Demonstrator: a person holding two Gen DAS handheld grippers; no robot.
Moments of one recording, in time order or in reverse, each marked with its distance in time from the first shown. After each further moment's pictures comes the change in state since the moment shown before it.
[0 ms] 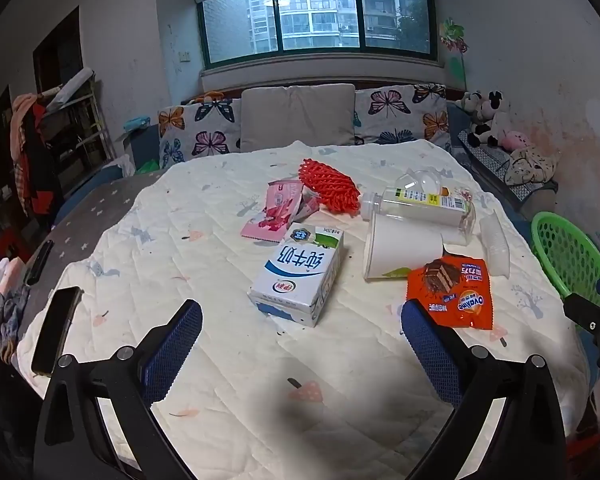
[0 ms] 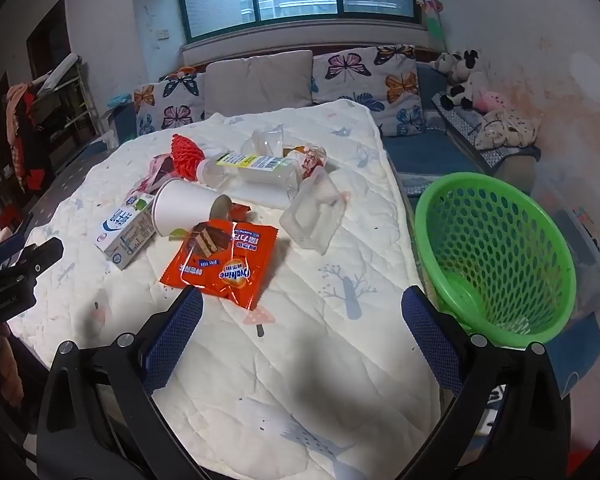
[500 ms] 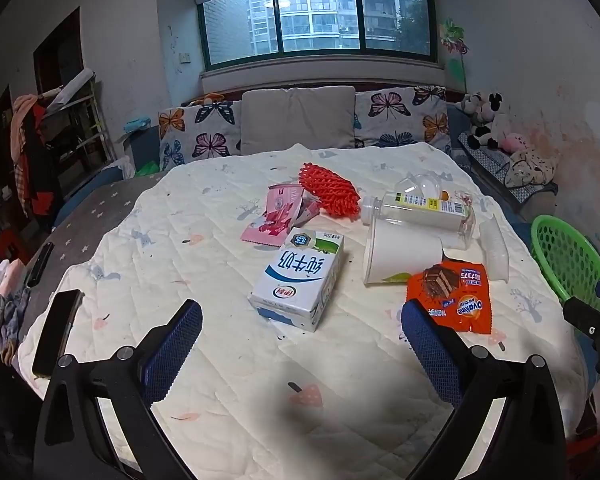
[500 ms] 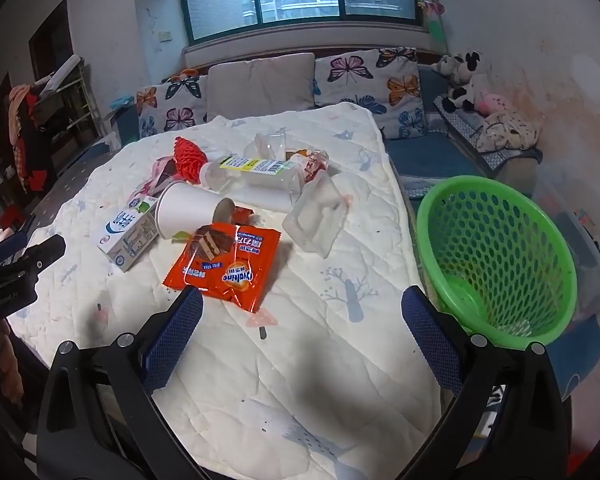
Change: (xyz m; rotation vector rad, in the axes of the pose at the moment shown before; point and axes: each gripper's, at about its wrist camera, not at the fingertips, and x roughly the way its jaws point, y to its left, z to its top) left arm 0.000 0.001 0.004 0.001 0.014 0.003; right arm -0.001 0.004 0.002 0.001 -0.002 0.005
